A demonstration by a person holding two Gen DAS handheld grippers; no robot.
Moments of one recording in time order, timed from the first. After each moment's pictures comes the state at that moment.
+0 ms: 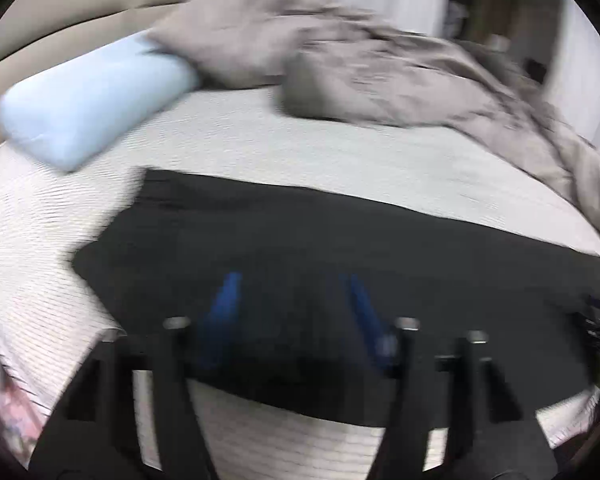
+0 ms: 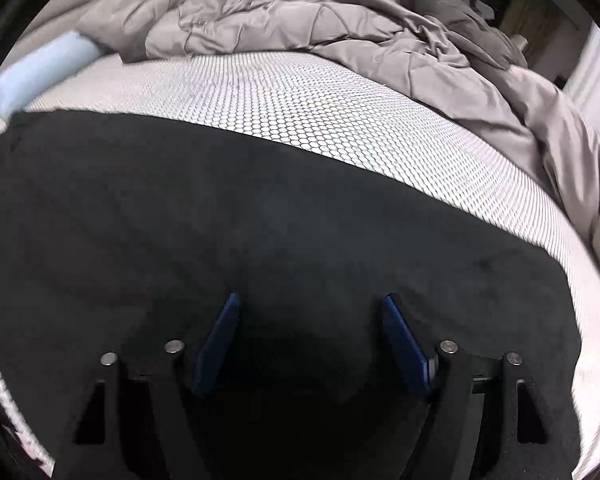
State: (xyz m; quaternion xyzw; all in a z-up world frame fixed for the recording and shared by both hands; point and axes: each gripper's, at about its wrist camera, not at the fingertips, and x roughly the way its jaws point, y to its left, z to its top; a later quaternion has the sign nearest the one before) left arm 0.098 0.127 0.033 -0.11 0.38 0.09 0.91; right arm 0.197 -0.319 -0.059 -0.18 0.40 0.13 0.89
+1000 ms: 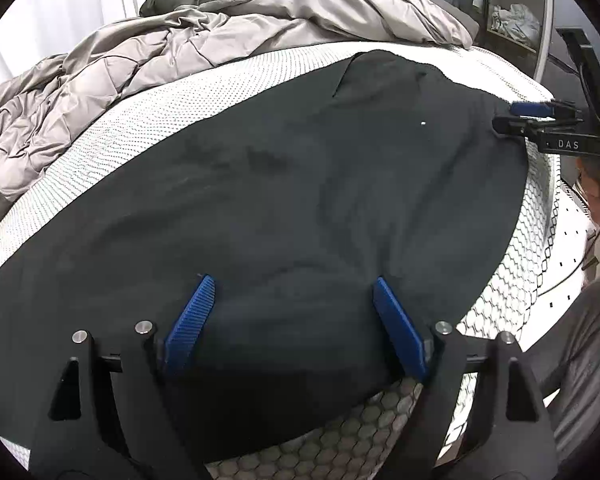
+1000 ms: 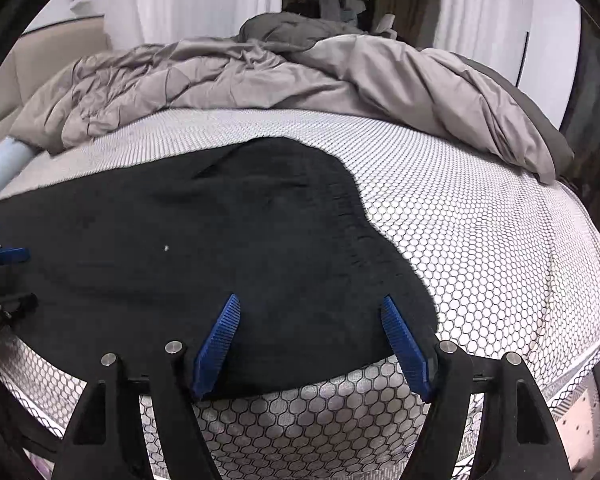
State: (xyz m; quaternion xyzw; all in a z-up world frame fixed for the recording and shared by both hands) left arm 0.101 -0.221 -0.016 0.12 0.40 -0.21 0.88; right arm 0.085 -0.530 -0.052 -0.06 0.35 -0.04 0.94
